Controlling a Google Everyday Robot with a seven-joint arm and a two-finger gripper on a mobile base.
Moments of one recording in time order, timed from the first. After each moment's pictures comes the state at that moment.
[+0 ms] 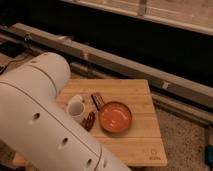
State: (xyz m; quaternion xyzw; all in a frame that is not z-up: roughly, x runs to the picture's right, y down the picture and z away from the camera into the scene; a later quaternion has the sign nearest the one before) arm -0.346 0.182 0.774 -0.27 0.13 -0.19 0.93
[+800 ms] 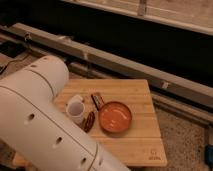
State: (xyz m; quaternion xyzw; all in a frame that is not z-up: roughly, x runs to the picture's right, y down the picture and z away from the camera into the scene) arm -0.353 0.167 0.789 -0.29 0.14 -0.19 0.93
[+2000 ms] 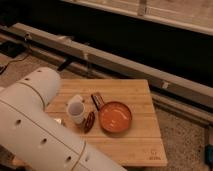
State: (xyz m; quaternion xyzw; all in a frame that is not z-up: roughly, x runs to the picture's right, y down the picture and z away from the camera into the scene) arm -0.357 0.189 0.834 -0.32 0.19 -0.19 0.91
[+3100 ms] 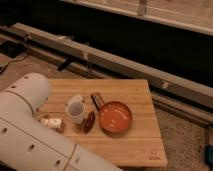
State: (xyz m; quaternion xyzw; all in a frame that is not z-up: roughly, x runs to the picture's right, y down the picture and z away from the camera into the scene) arm -0.353 0.199 0.845 -0.28 0.24 -0.23 0.90
